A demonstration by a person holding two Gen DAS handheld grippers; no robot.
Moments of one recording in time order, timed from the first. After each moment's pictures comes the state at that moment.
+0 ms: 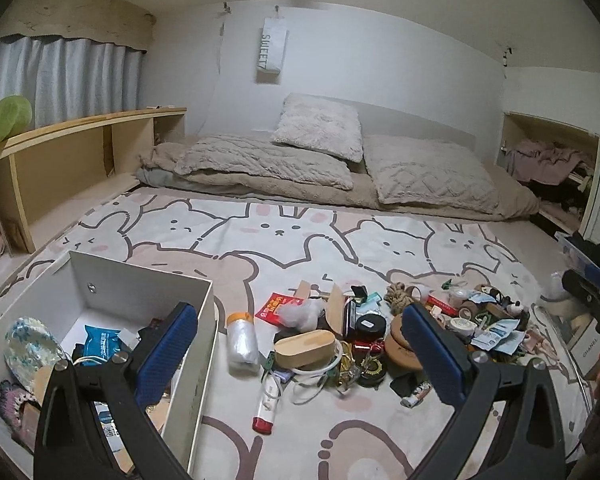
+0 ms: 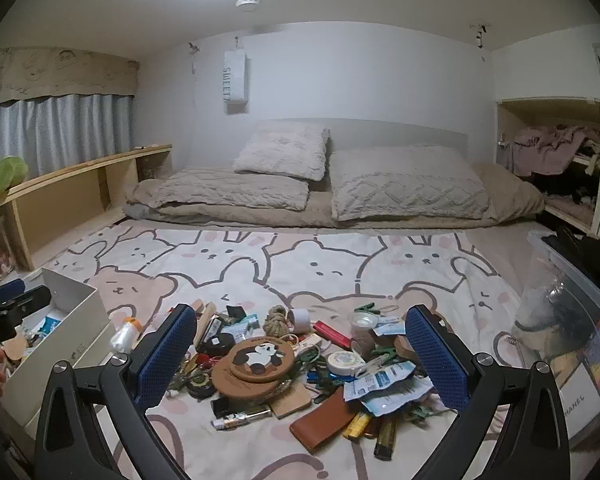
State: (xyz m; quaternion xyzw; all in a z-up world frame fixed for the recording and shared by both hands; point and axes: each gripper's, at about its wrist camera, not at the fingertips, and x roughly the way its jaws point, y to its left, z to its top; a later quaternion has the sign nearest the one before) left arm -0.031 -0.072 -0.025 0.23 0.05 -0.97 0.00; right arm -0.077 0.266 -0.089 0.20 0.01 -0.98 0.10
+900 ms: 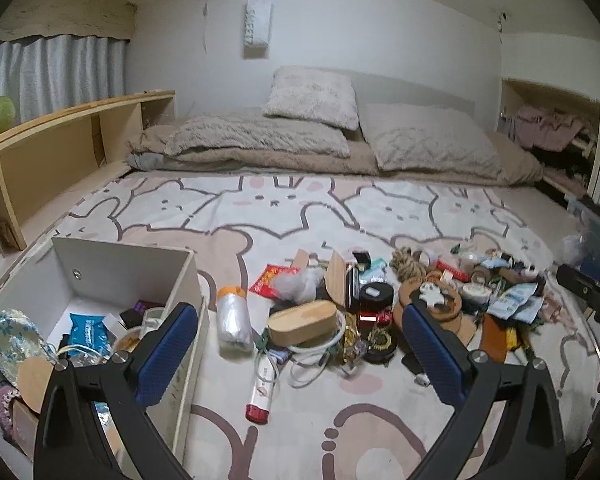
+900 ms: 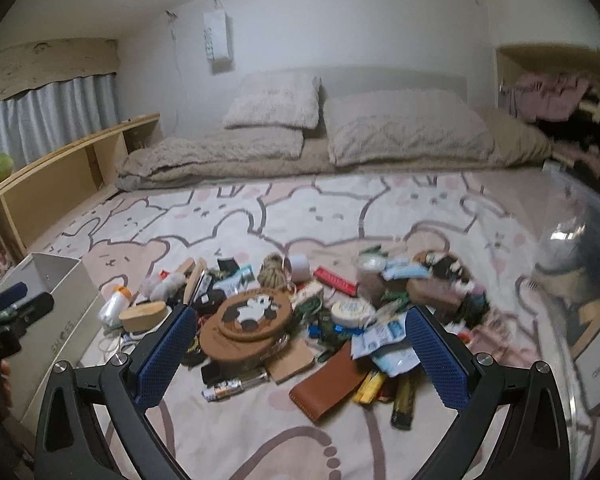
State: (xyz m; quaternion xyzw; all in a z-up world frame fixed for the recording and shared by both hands) left arm -0.055 -0.052 -0.067 0.28 0.01 -0.96 0.00; right arm -0.106 0.274 -0.143 0.29 -0.03 -0.95 0.10
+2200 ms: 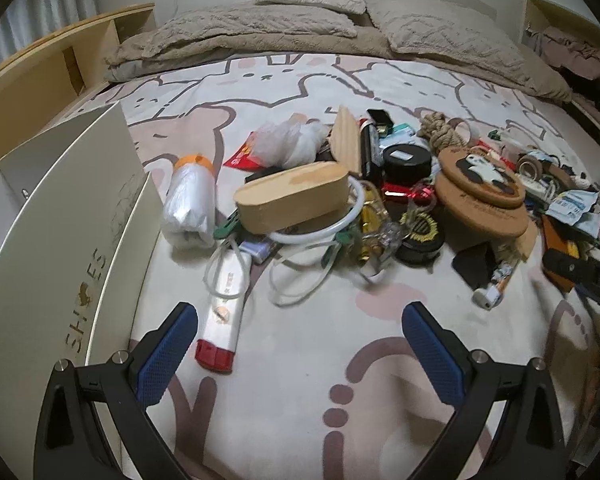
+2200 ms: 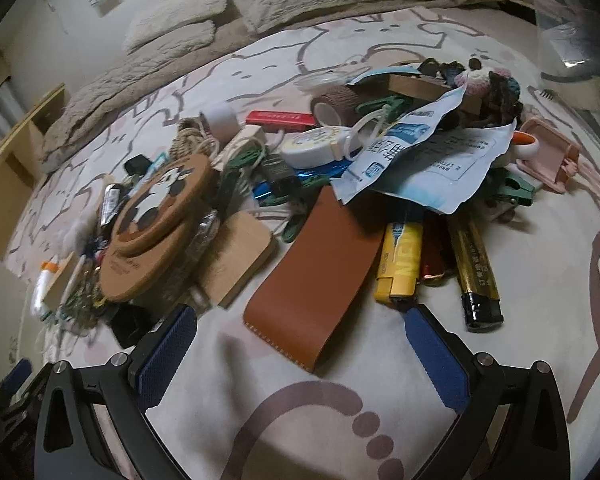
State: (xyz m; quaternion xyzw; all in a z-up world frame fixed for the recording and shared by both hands) left arm -0.099 -0.036 -0.174 0.45 -0.02 -0.89 0.02; right arm -0.154 0.275 -0.272 0.47 -0.14 -0.87 0.00
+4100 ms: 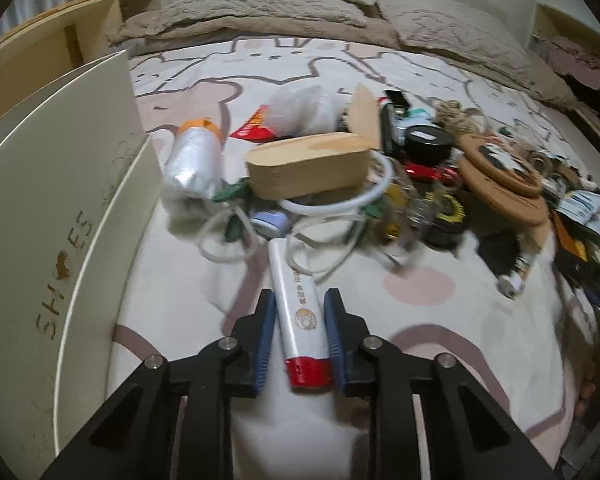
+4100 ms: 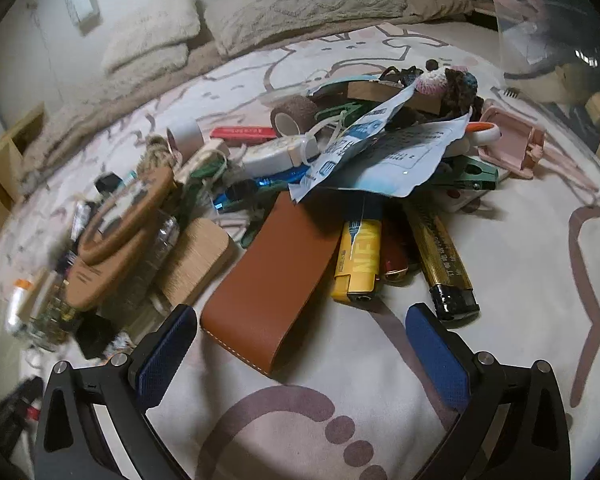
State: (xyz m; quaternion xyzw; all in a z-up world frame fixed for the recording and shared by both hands) left arm -0.098 -0.050 -0.195 0.46 0.02 -0.89 -0.01; right arm -0.143 0.287 -0.282 0.43 -0.16 -0.89 -0.04
